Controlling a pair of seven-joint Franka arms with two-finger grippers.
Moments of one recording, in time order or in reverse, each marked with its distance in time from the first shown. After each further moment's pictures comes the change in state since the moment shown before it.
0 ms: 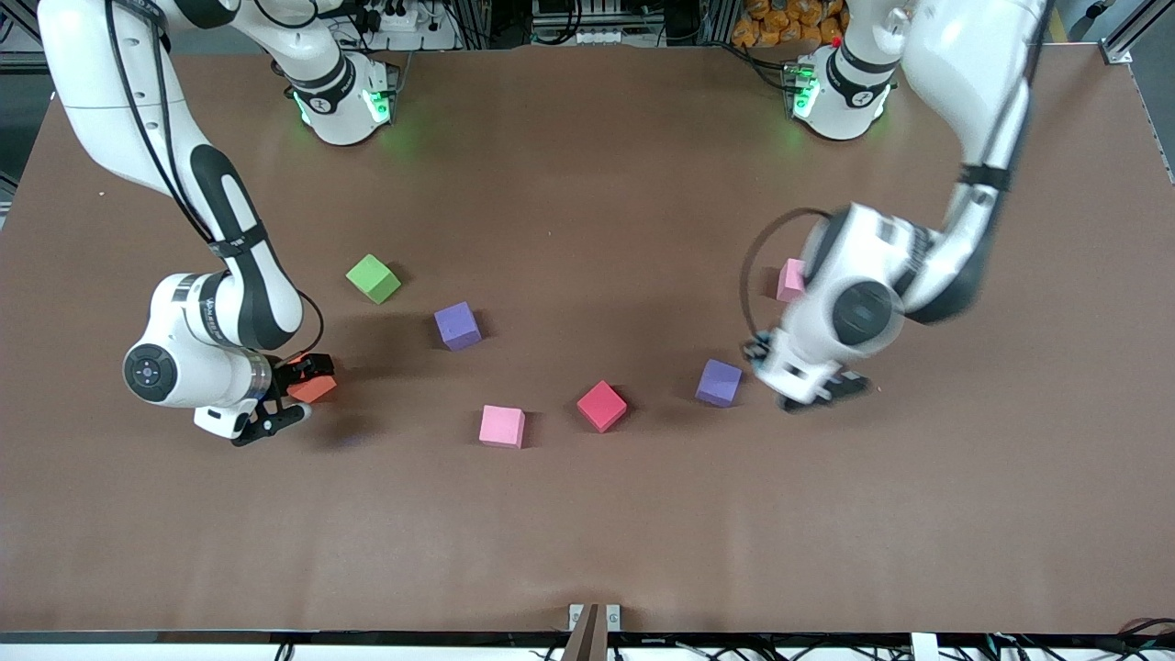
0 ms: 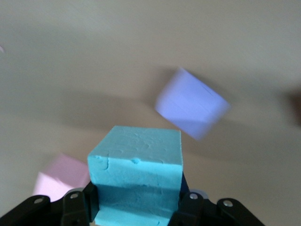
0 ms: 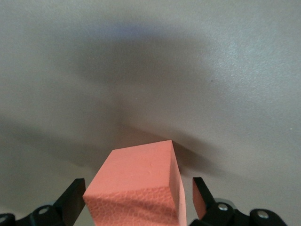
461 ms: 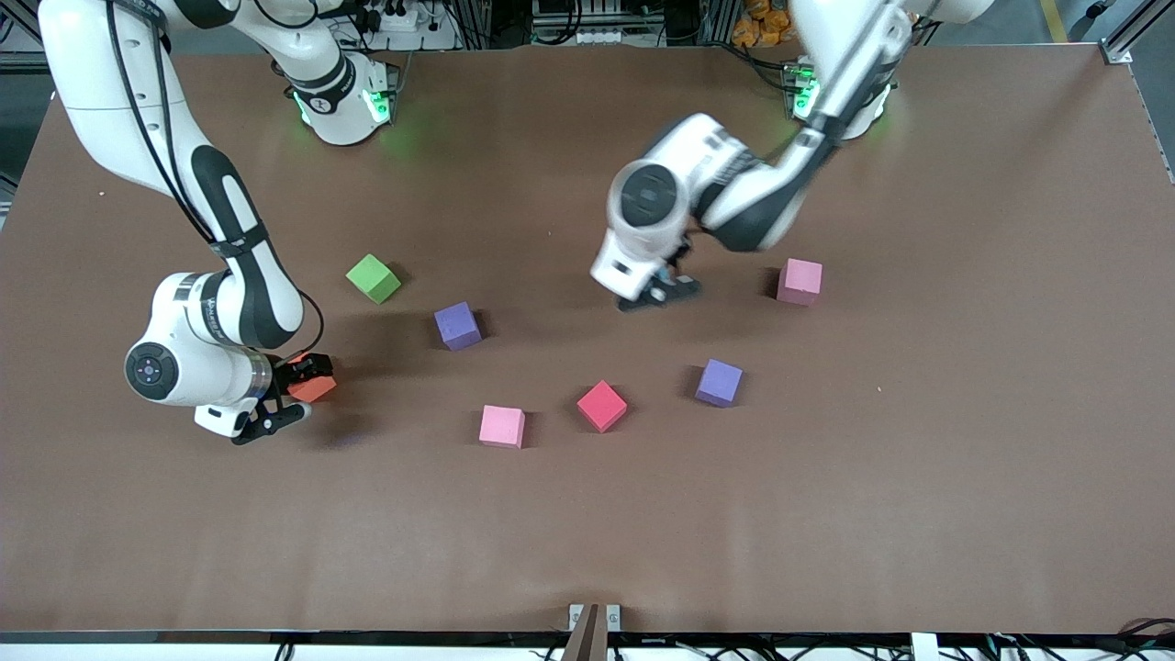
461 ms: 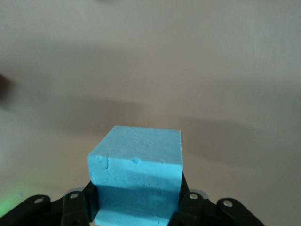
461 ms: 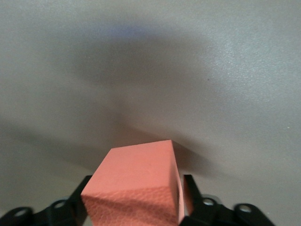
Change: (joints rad) left arm -0.241 0.050 -0.126 -0.004 -0.005 0.002 -0.348; right arm 0.000 -0.001 -0.005 -0.001 0.000 0.006 -0.001
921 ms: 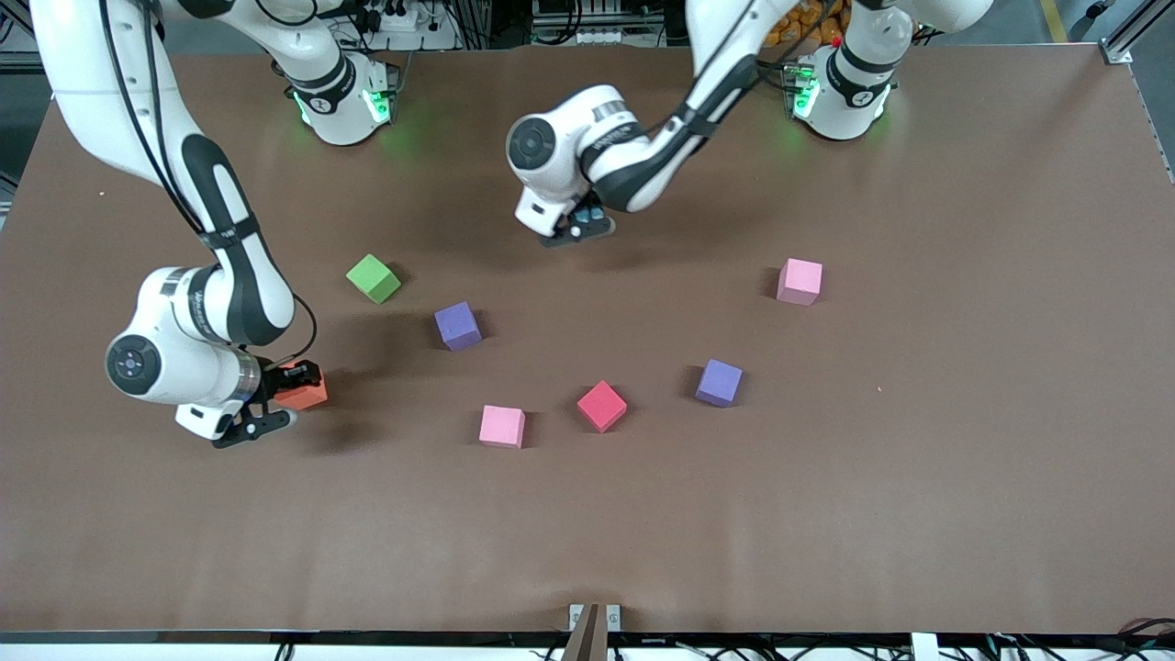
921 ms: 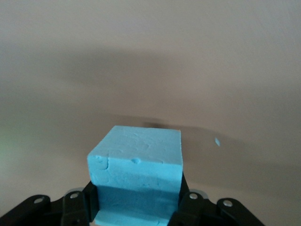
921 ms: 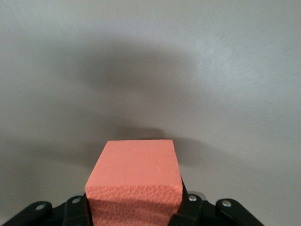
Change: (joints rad) left arm -0.261 0.162 0.001 0.048 0.000 0.080 -0.195; right arm 0.017 -0.069 -0.006 0.011 0.002 0.005 0.147
